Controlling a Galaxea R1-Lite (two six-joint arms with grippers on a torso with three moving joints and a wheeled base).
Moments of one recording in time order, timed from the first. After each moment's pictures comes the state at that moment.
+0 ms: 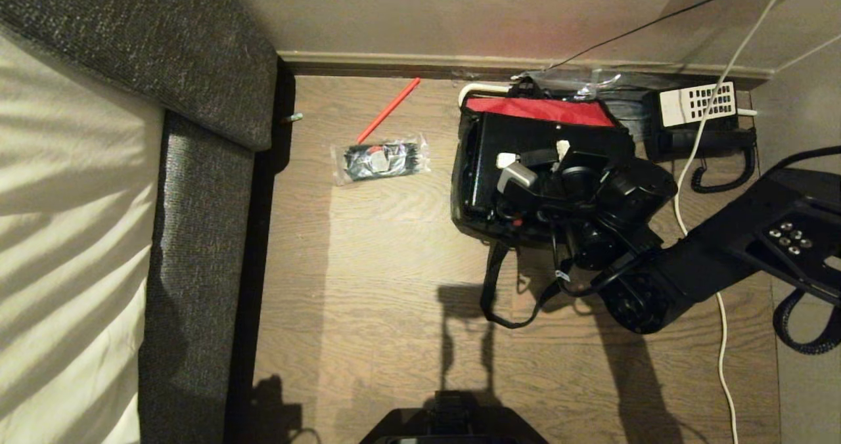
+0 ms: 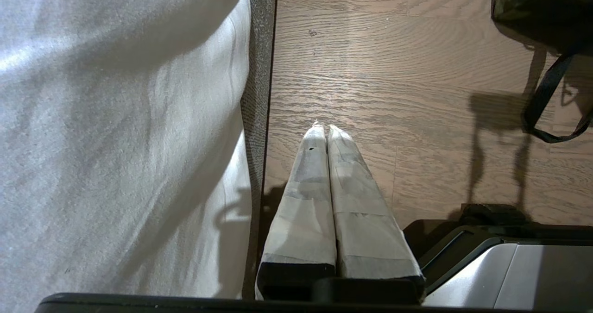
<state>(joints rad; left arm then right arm) 0.00 0.00 0.00 0.00 0.00 0.01 0.50 2.10 -1.02 -1.52 -0.53 -1.64</state>
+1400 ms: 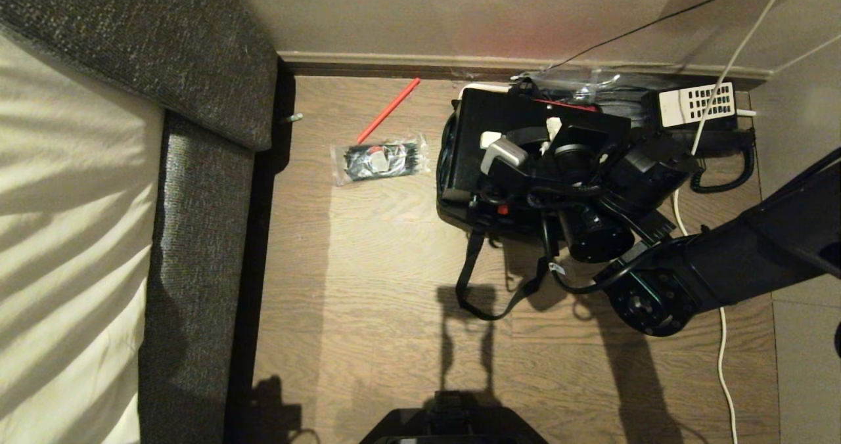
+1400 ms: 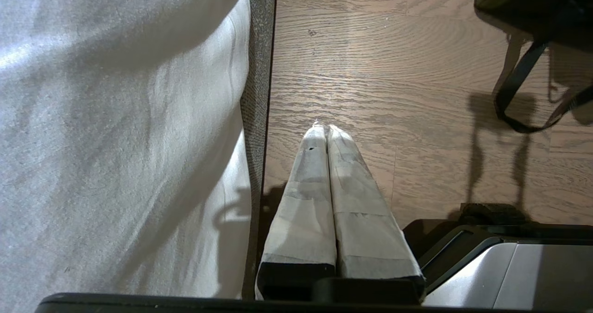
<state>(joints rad) 0.00 0.00 0.00 0.00 0.00 0.01 0.62 1.99 -1.04 -1.42 -0.59 -1.65</state>
